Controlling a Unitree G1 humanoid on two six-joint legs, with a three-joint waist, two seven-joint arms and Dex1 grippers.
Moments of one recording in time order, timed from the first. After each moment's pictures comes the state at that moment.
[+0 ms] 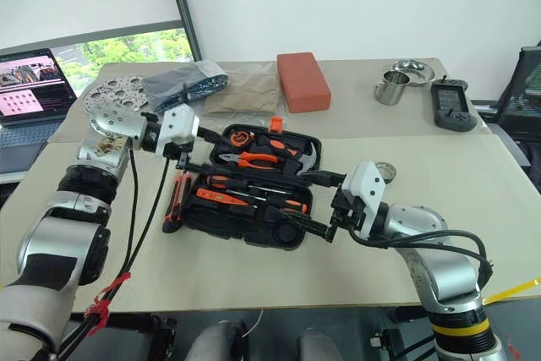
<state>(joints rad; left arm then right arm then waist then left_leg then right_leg) -0.99 0.54 -0.10 0.77 -0.06 -0.21 -1.38 -0.18 -0.58 -0.01 -0.42 0.47 0.37 0.88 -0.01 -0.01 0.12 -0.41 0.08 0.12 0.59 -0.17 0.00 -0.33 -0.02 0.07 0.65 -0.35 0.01</state>
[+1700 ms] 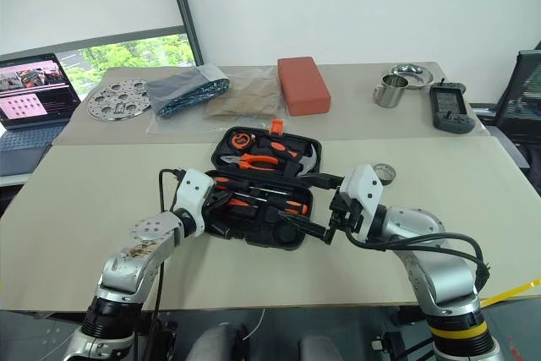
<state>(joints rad) -0.22 0.31 -0.09 -0.23 -0.12 0.60 -0.47 -0.17 -0.57 0.00 -0.43 0.46 0.37 0.87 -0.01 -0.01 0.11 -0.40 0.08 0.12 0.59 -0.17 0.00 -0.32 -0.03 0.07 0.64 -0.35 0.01</state>
